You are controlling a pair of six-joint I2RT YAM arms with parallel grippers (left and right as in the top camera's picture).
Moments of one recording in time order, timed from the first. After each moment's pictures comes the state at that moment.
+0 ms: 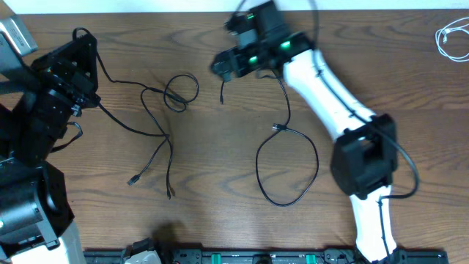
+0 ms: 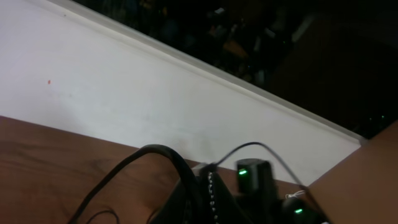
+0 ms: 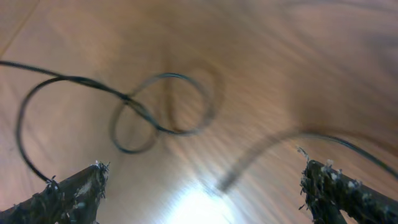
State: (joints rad) left arm 0.34 1.07 1.61 -0.68 0.63 -0.44; right arm 0.52 2.25 2.03 -0.63 -0.46 0.10
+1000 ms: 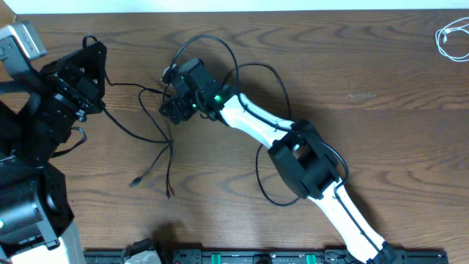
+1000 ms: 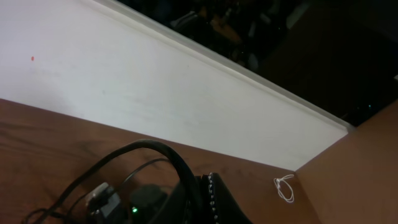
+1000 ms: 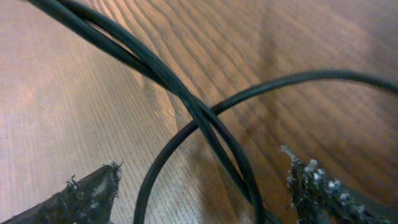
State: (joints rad) left arm 0.34 1.07 1.61 -0.74 0.68 -0.44; right arm 0.78 2.54 2.03 -0.22 -0.34 0.12
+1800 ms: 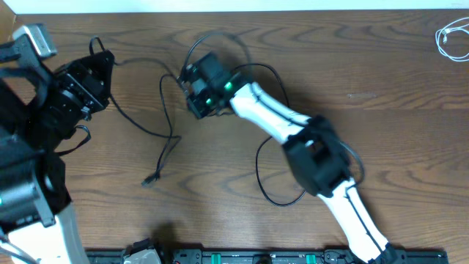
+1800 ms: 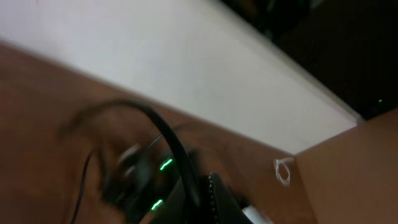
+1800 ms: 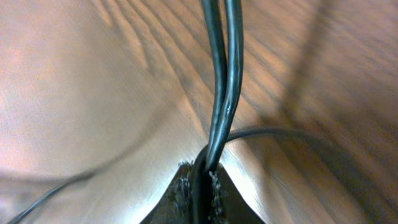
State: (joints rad) left arm 0.34 1.14 1.61 -0.90 0.68 -0.43; right arm 0.70 2.42 2.03 -0.58 -0.40 0.13
